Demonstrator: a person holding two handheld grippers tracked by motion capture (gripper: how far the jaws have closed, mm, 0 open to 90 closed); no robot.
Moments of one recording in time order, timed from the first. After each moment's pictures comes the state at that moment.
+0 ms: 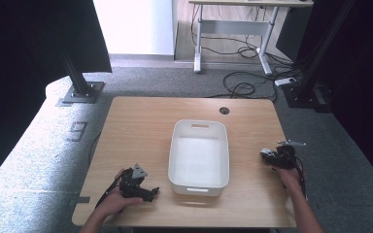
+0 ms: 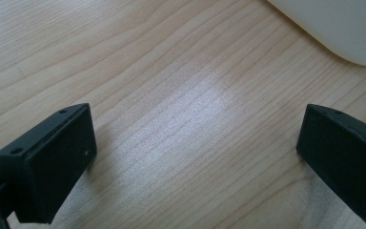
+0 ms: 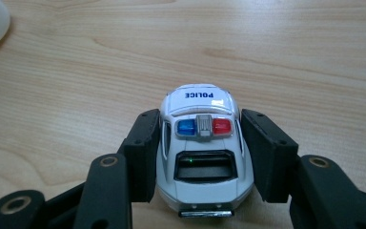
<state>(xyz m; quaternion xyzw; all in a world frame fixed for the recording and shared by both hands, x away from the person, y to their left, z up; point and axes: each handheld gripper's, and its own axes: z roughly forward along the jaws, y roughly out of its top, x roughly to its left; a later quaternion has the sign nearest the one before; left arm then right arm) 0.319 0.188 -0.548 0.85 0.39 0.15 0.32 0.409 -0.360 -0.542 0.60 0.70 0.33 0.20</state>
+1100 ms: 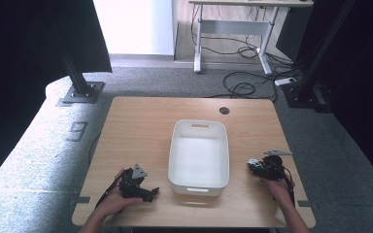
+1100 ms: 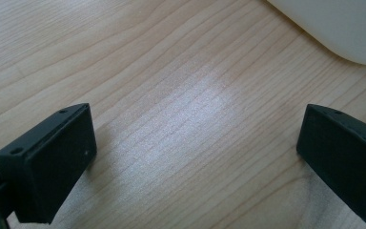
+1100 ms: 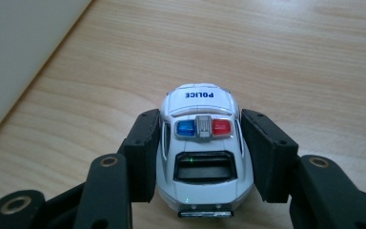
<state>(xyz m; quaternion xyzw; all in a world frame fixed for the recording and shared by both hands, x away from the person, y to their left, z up) 0.319 0.188 -0.548 0.85 0.39 0.15 0.32 0.368 -0.306 -0.538 0.57 0.73 0.33 0.17</state>
